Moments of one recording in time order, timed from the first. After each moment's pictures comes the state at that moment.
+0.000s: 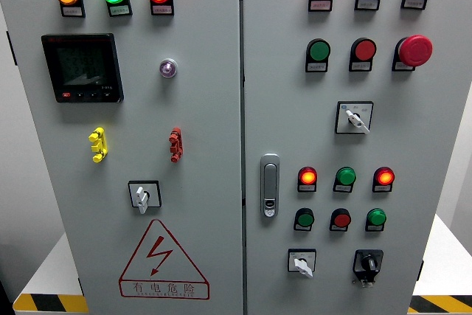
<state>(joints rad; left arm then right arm) 0.02 -0.09 -1.73 -0.19 1.68 -0.06 -0.22 0.00 0.12 0.05 -0.14 -0.02 0.02 -0.04</state>
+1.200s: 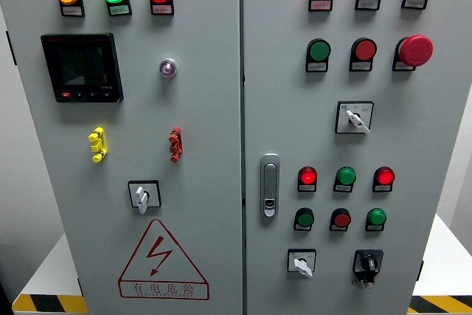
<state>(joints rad) 0.02 -0.09 -1.48 -1.15 1.66 -0.07 -0.20 0.00 0.12 0.05 -0.14 -0.02 0.02 -0.04</state>
